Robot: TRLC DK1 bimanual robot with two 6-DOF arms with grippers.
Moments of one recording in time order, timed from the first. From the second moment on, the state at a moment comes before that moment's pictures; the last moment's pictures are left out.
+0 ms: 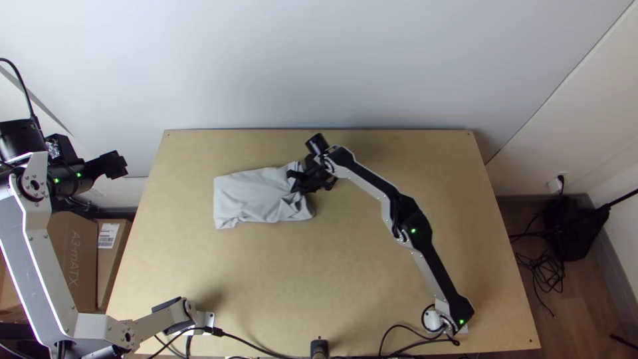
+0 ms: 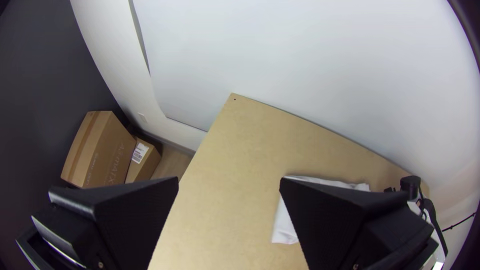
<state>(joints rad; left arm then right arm) 0.44 1.25 1.83 -1.31 -0.01 -0.02 0.66 2.50 2.21 -0.77 -0.58 0.67</state>
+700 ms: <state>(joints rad) 0.44 1.26 1.83 -1.28 0.01 -0.02 -0.20 2.19 1.77 -0.73 -0.56 0.48</state>
